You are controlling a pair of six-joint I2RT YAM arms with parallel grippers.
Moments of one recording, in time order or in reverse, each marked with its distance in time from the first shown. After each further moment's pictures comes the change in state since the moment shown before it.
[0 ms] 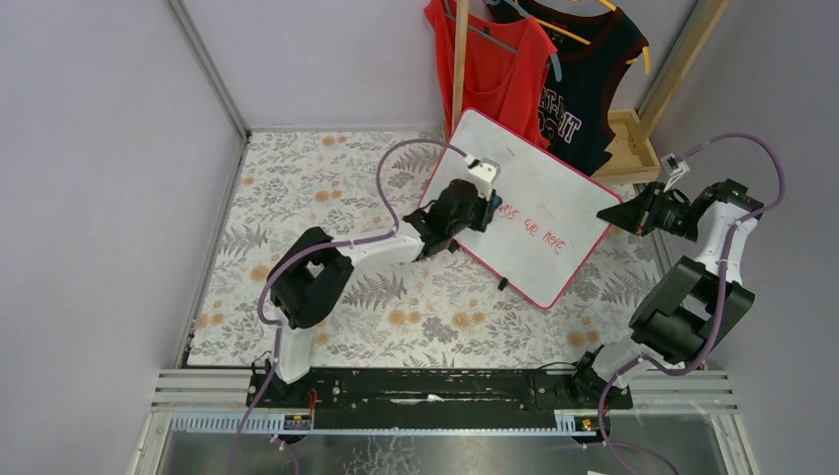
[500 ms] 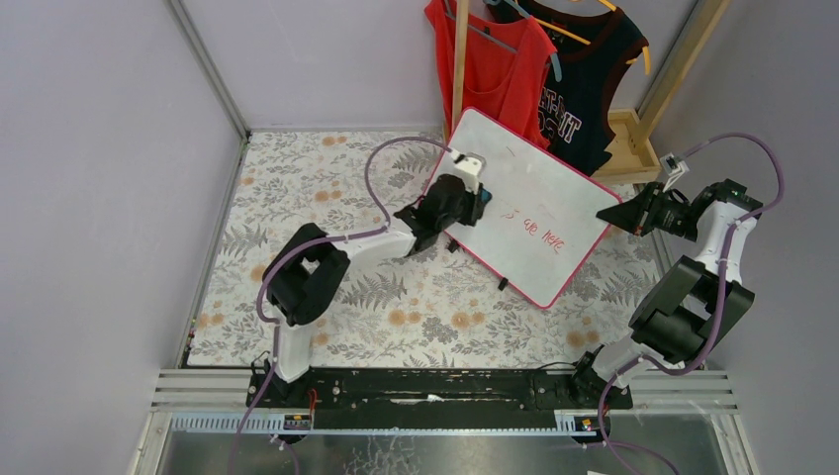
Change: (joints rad) left arm -0.003 -0.002 -0.024 0.027 0.007 -0.010; right arm 0.001 0.001 0.000 -0.004 0.000 -0.008
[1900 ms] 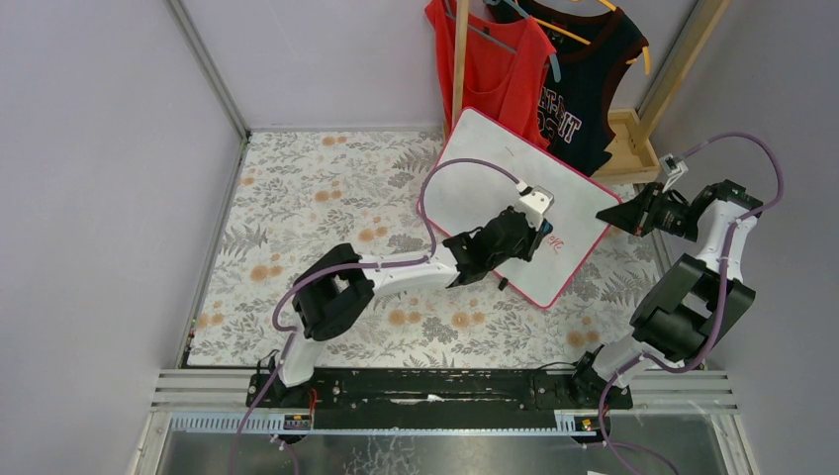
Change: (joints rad) left arm -0.252 0.089 0.187 -0.061 -0.108 -0.015; right arm 0.002 0.014 0.010 -0.033 -0.002 -0.045
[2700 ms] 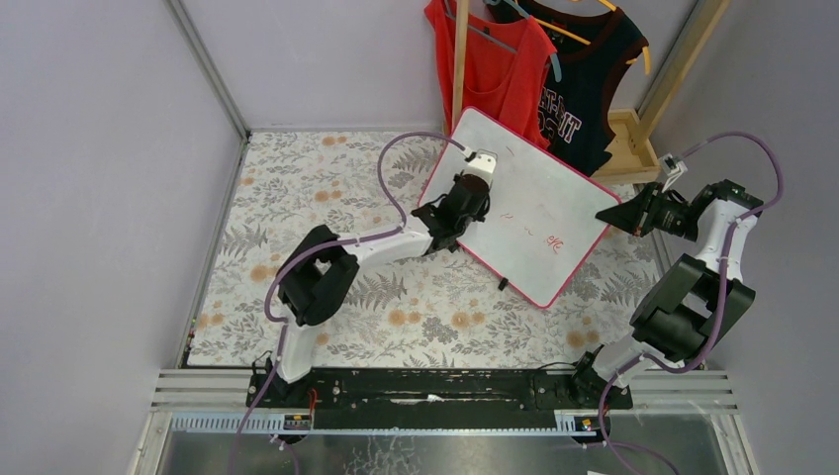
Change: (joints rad) left arm 0.235 -0.041 -0.050 -0.093 -0.170 0.007; right arm 0.005 0.000 0.006 -0.021 0.001 -0.015
